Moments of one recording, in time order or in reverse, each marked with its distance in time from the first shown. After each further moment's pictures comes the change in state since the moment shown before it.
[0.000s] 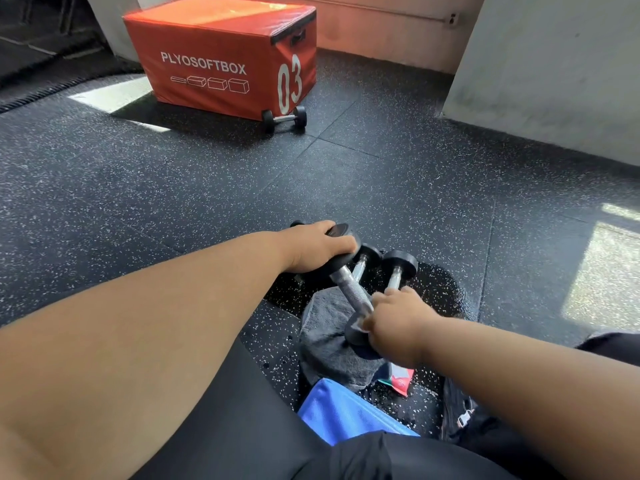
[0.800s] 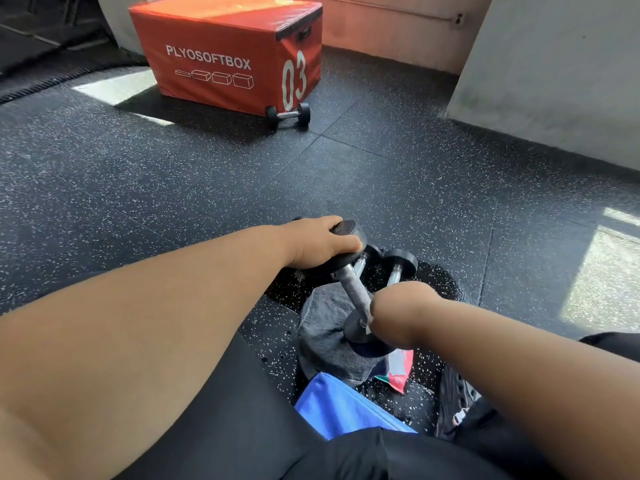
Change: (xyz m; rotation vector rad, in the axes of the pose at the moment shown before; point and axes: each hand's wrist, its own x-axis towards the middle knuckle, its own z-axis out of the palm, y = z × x) left_hand -0.001 0.000 0.001 0.061 0.011 0.064; right_hand -0.008 -0.005 -0.035 0.013 -0.120 0.109
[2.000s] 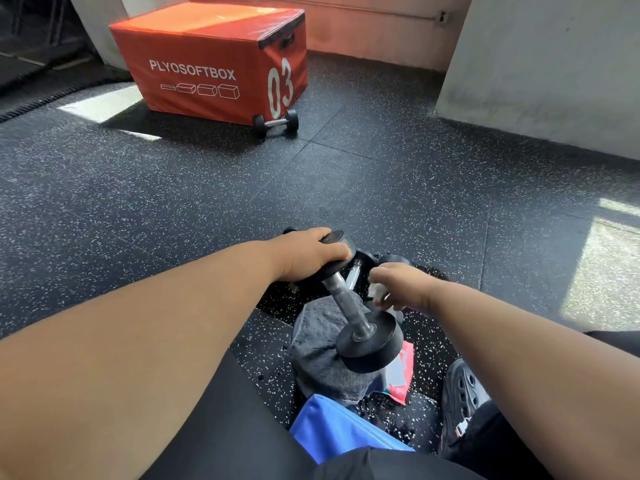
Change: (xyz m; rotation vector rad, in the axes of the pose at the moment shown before) left_hand 0.015 0.010 -0.003 -0.070 -0.024 -0.025; right_hand 0.081 0.075 0.032 1.362 0.120 0.066
